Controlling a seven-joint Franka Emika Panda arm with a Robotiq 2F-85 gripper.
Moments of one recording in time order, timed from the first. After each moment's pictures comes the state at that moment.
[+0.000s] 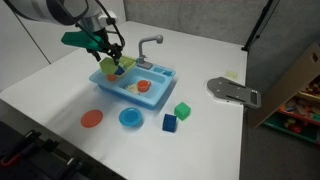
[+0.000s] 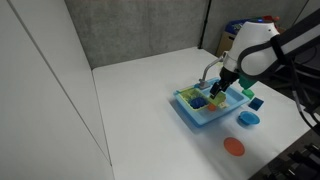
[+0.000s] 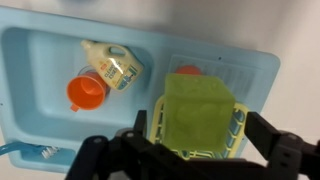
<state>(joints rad) 0.06 0.38 0.03 -2.22 -0.01 2.69 -0.03</state>
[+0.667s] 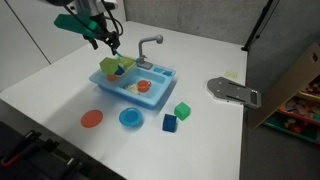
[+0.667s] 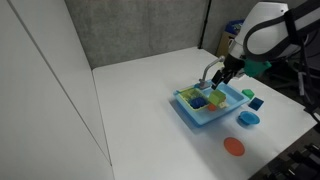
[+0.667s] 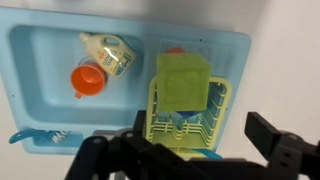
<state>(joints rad) 0.00 0.27 0.07 -2.22 0.11 2.61 -0.08</state>
